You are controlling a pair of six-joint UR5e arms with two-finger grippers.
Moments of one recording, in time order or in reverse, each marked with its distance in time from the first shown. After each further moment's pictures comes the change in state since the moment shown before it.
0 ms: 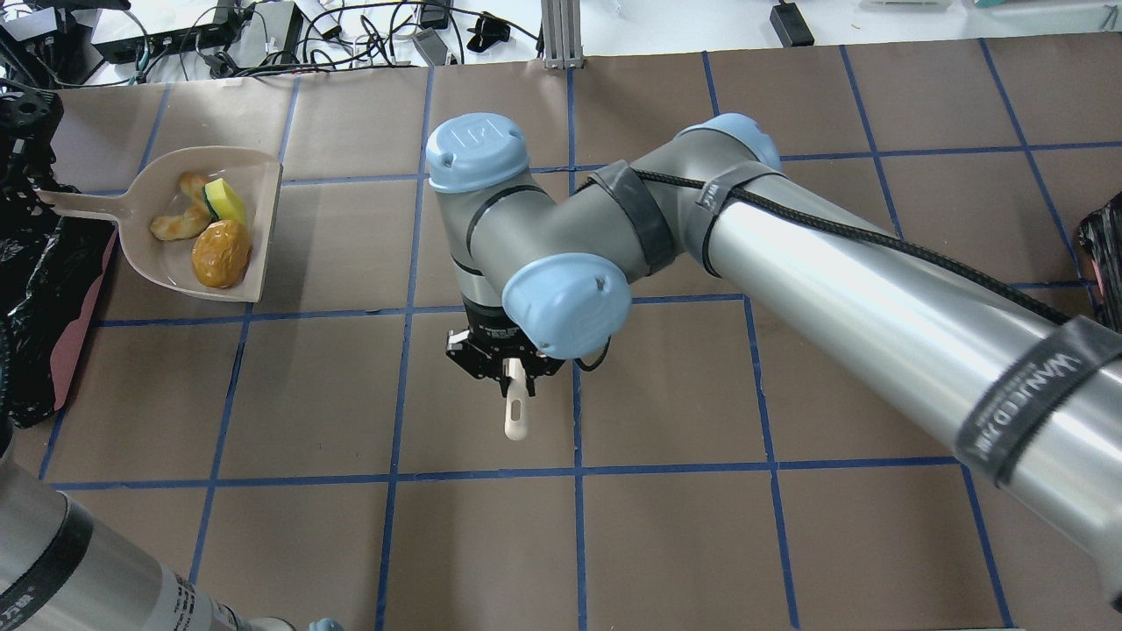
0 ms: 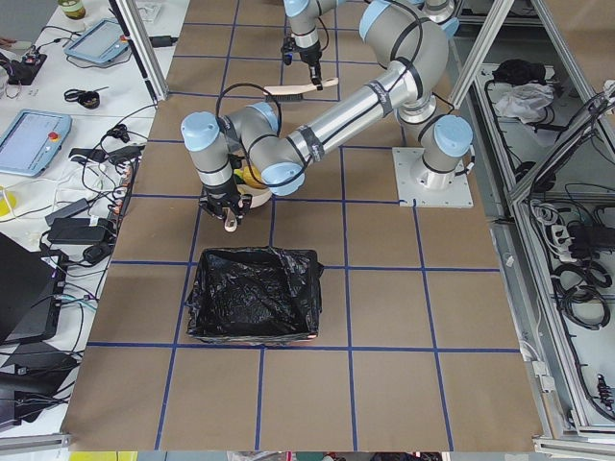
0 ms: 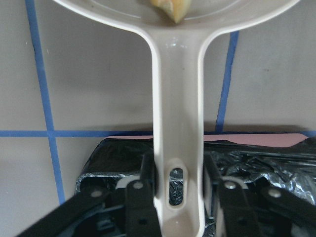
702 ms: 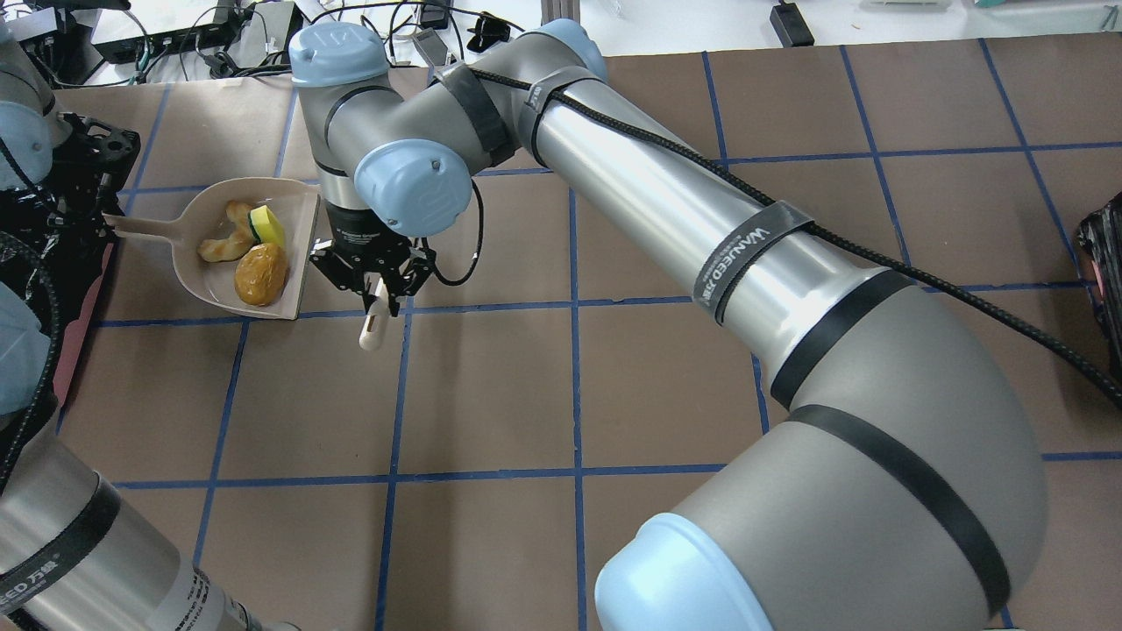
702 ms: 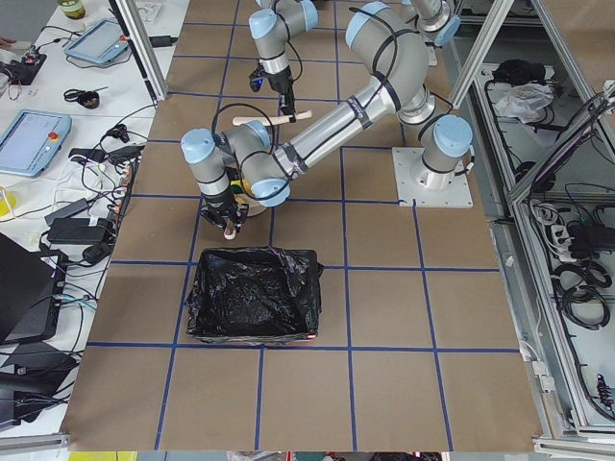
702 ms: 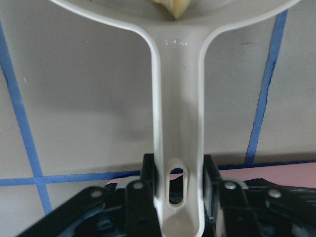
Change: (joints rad) left arm -0.076 -0.109 -0.070 0.168 0.078 -0.032; right arm 0.053 0.400 -0.635 0.169 0.111 0.136
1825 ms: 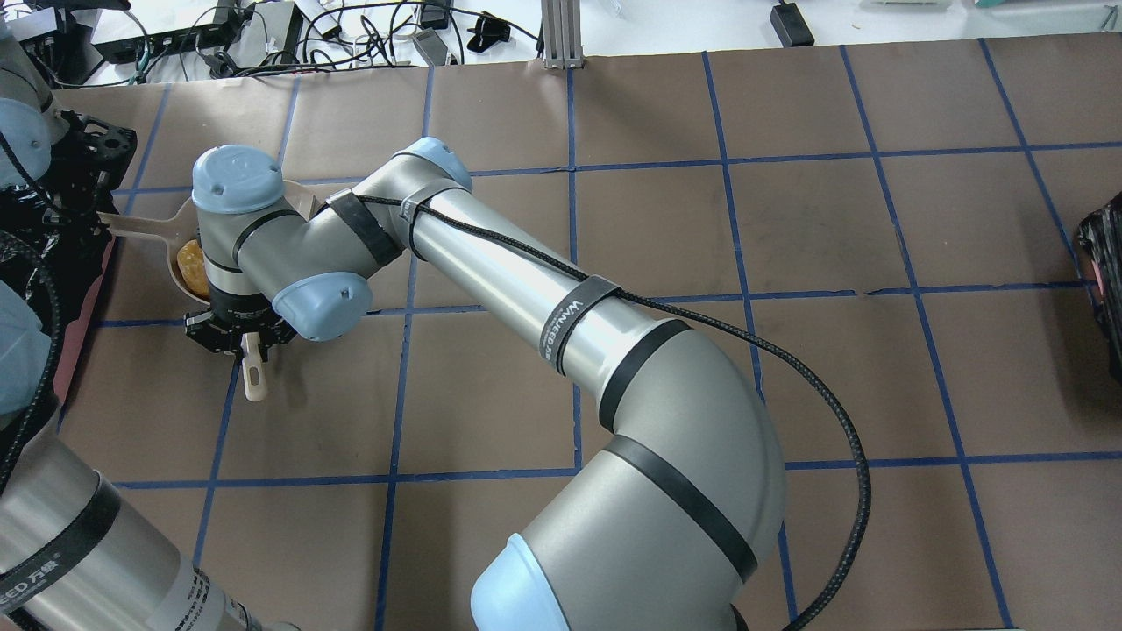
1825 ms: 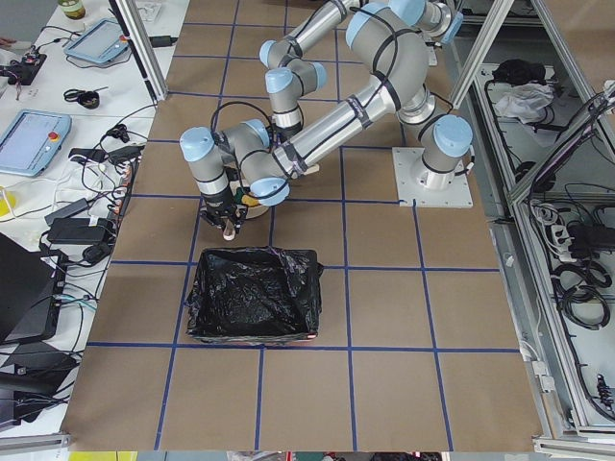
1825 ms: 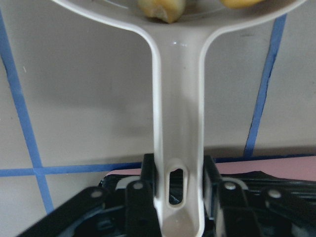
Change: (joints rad) left arm -0.002 -0.008 0.006 0.003 0.017 -0.012; right arm 0.168 0.298 -0.263 -0.332 0.164 -0.126
